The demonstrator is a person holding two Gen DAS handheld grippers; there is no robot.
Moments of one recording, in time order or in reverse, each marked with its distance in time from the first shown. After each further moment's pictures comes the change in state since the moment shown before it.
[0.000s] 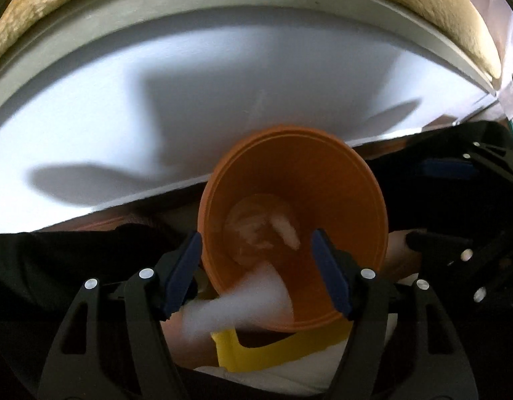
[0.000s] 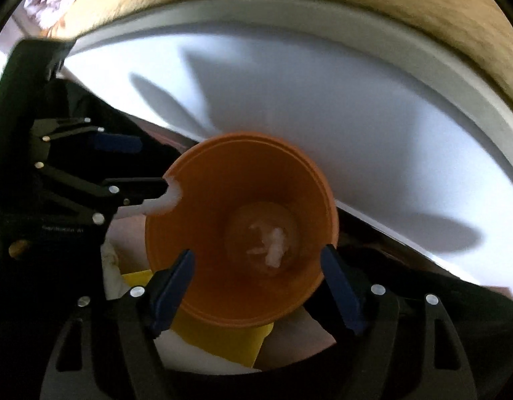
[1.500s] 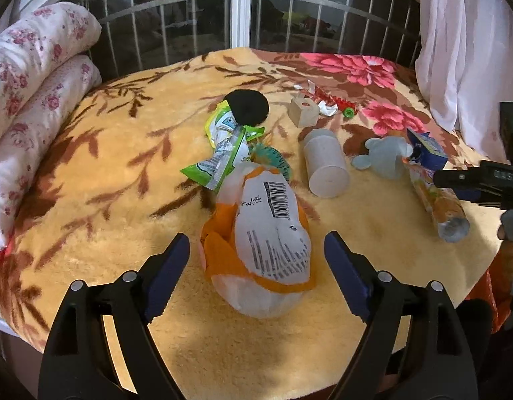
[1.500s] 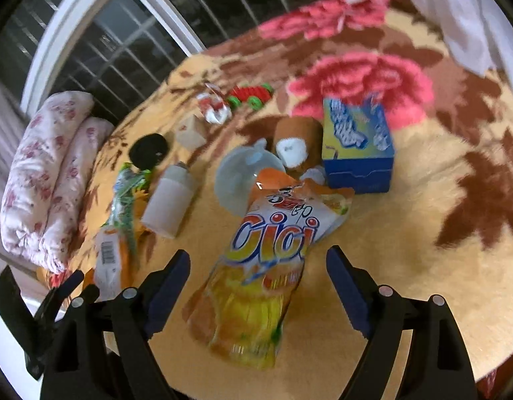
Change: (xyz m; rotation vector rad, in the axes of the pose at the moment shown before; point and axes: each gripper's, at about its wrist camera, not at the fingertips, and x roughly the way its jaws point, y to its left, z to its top) left arm -0.159 0.040 0.168 -0.061 -0.474 0.194; right arm -0.124 -0.151 0.203 0.564 -0.315 0.111
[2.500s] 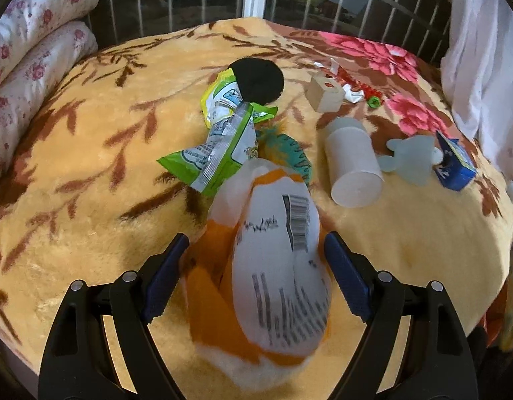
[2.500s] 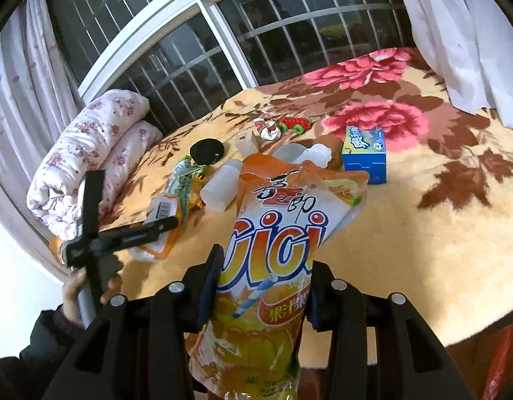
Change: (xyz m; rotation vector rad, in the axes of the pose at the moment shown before) left arm 0.055 0.008 0.015 -0.095 0.098 -0.001; right arm -0.083 0.012 -0.099 -0.205 -0.271 0.085
